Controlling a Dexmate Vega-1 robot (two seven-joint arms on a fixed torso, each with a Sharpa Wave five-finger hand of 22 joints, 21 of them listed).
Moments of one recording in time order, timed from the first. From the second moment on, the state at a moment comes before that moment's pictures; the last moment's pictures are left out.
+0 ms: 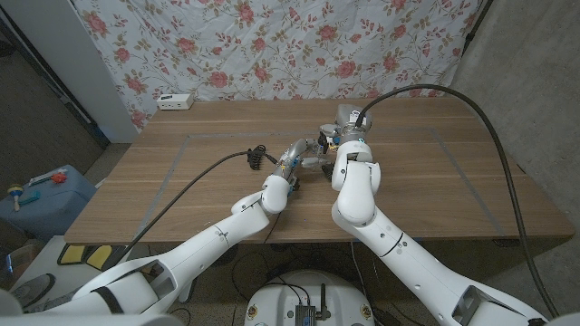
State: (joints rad) left arm 0.73 0.38 0.80 -1.43 0.22 0.03 0.44; left_hand 1.08 -0.04 0.29 -0.21 0.20 0.73 -0.03 0.33 0.21 0.81 -0.10 0.27 0.45 0.84 -0.09 0.21 0.19 0.34 -0.04 0.18 0.16; right arm -0.86 -0.26 -0.77 -1.98 -1.47 -0.96 0.35; right_hand 0.61 0.04 0.30 -0.16 0.18 1.40 -0.04 0.74 0.20 0.66 0.01 0.24 0.20 0.47 -0.05 0.26 0.20 0.49 0.00 0.20 0.17
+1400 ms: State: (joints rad) left arm 0.72 0.36 0.80 -1.40 0.21 0.01 0.44; left_hand 1.08 -0.04 0.30 -0.22 0.20 0.73 -0.03 0.33 0.20 0.82 -0.09 0.26 0.46 0.84 -0.09 0.21 0.20 0.34 -0.04 0.18 0.16; right arm -0.79 -0.32 -0.85 -1.99 -1.29 -1.05 0.21; right_hand 0.63 0.03 0.29 -0.14 0.17 1.42 -0.03 0.79 0.17 0.72 -0.01 0.22 0.19 0.53 -0.05 0.26 0.20 0.50 -0.01 0.20 0.17
